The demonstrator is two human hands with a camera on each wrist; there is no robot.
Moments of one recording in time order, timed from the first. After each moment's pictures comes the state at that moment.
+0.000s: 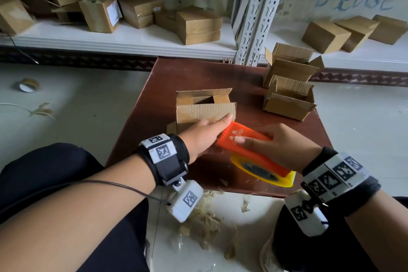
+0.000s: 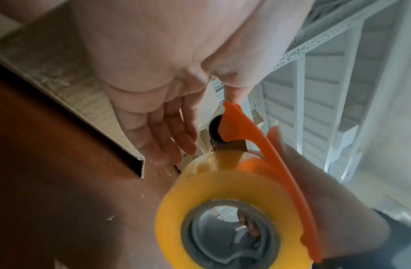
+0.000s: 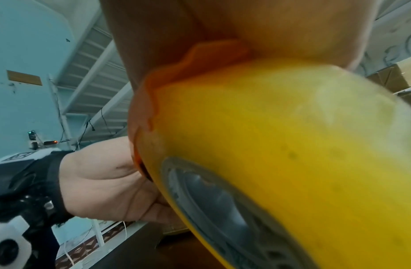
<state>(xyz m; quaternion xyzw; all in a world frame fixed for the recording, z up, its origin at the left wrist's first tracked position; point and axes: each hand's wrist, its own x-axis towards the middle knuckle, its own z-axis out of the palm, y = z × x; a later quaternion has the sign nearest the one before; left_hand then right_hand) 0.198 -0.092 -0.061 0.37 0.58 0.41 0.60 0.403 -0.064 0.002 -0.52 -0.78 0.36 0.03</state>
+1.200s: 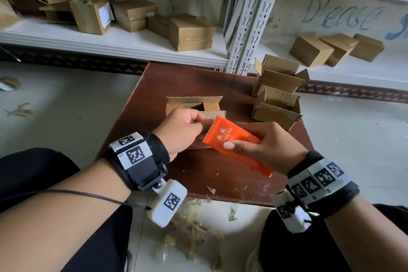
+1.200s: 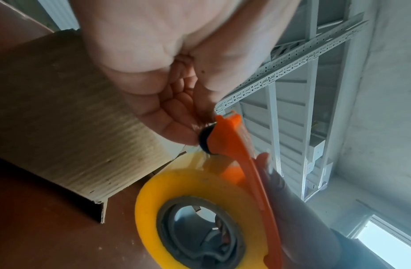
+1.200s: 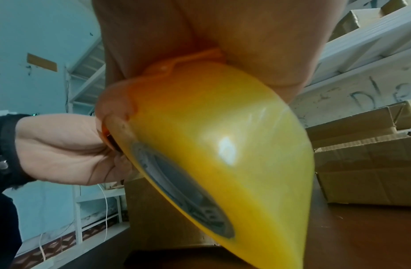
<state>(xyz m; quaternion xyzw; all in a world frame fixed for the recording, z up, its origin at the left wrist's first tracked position) 0.182 -0.106 -0.019 0.43 0.61 0.47 0.48 0.400 -0.064 0.013 -0.41 -0.81 0.40 0.15</state>
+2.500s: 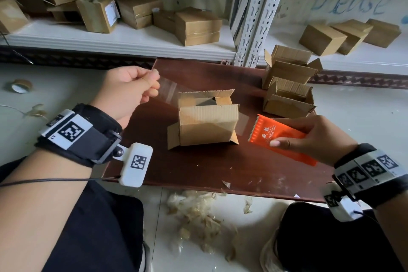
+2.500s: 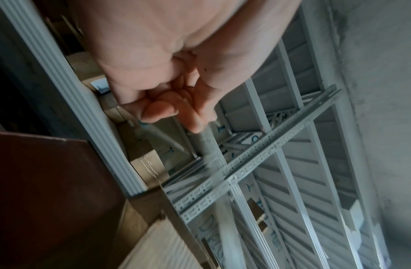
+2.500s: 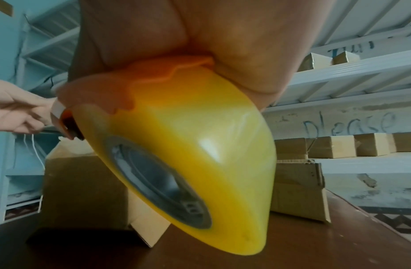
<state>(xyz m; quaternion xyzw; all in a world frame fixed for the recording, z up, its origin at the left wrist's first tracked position) 0.062 -0.114 0.006 0.37 0.64 0.59 0.32 0.452 -0.041 0.005 -0.47 -0.81 0.33 0.14</state>
